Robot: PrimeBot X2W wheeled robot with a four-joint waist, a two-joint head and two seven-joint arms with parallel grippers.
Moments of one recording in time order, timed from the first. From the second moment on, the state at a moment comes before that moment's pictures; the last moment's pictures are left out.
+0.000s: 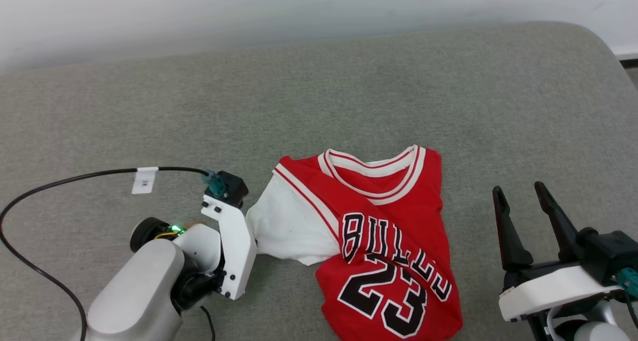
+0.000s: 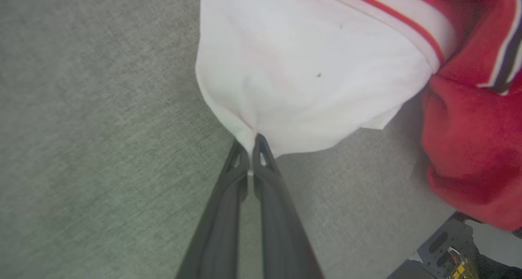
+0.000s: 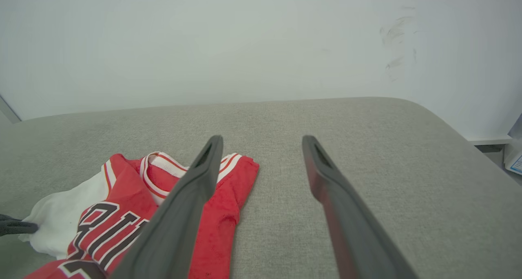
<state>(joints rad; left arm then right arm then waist) -0.49 0.40 -0.58 0.34 -0.65 -0.12 0.74 -0.02 -0.05 0.00 -0.08 0.14 0.13 -0.06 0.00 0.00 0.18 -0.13</state>
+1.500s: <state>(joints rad) -0.12 0.37 -0.35 0.09 -0.49 0.17 -0.15 0.08 -0.05 -0.10 -0.07 0.20 0.13 0.09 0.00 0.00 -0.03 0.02</state>
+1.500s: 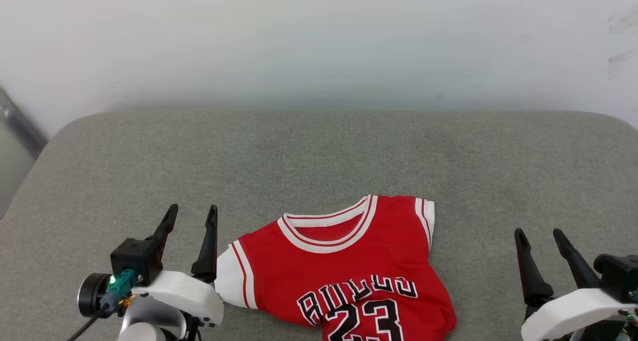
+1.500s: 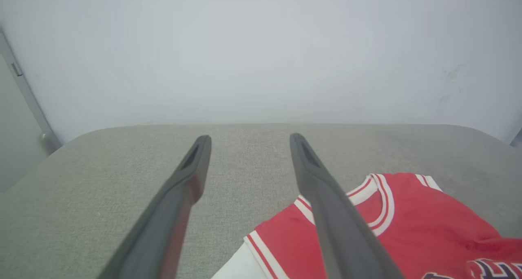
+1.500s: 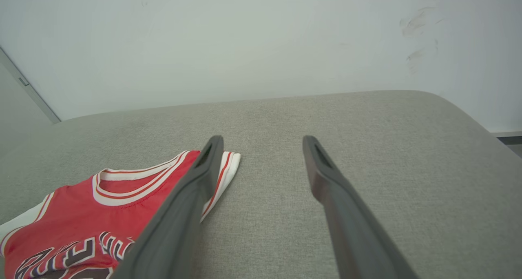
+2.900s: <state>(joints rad) -0.20 0.31 -0.43 0.11 -0.46 0.14 -0.21 -0.41 -0.21 -0.04 0.31 0.25 0.13 0.62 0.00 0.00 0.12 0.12</state>
